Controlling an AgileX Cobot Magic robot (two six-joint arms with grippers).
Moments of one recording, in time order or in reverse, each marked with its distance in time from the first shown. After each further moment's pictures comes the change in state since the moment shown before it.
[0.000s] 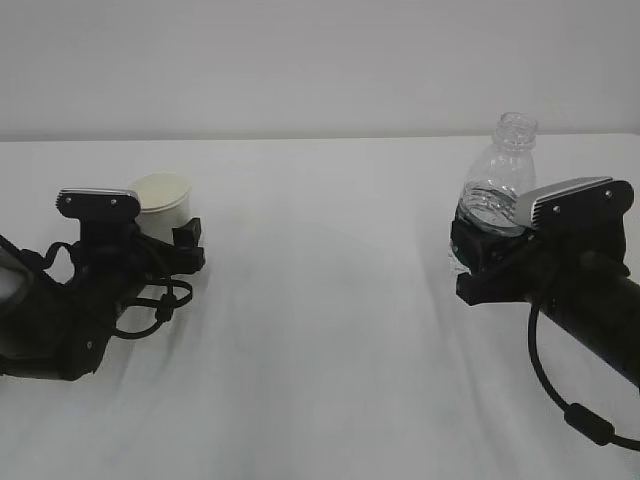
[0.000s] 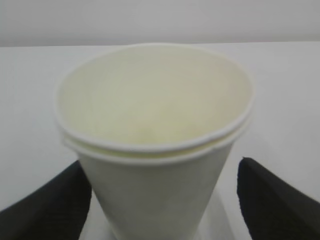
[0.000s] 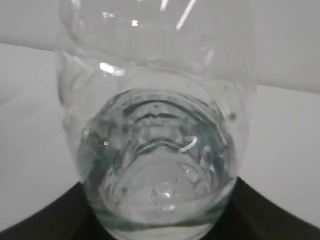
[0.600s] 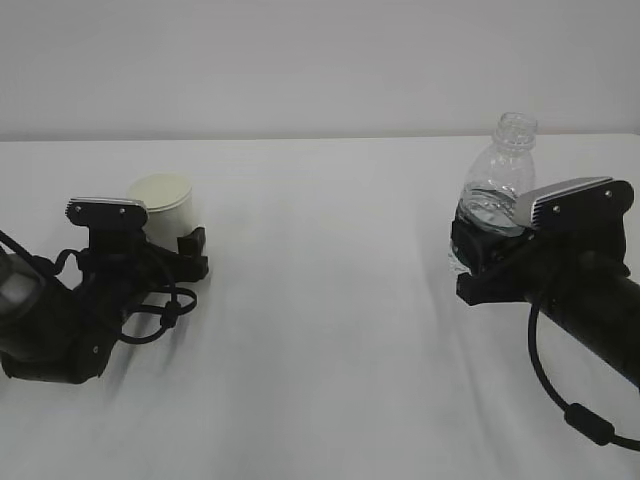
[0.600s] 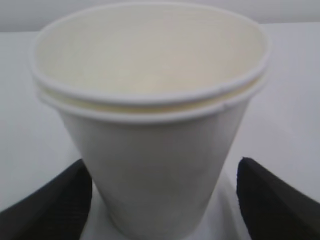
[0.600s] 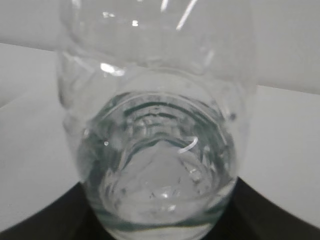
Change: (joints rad) left arm 0.016 0.049 -0.033 0.018 0.000 0.000; right arm 0.000 0.000 0.000 0.000 0.000 -0.004
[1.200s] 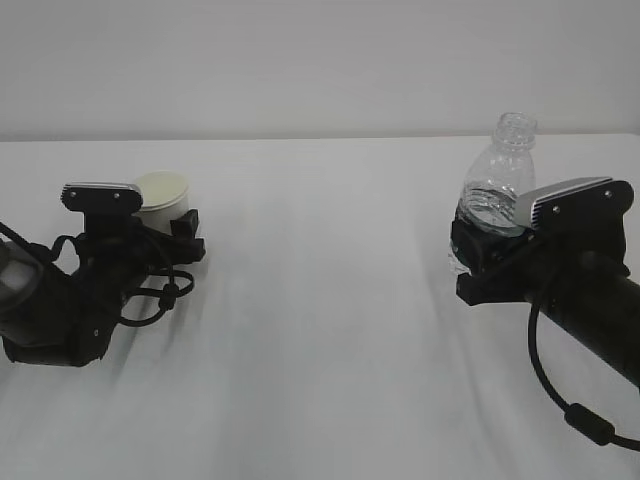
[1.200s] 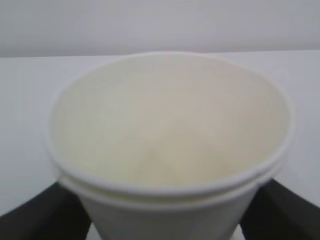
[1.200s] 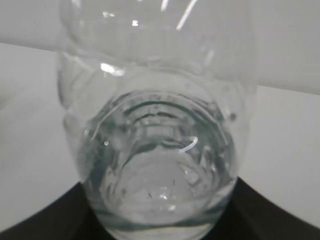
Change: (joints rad) left arm 0.020 0.002 -0.050 0.013 0.000 0.000; right arm 0.000 0.000 0.000 0.000 0.000 0.000
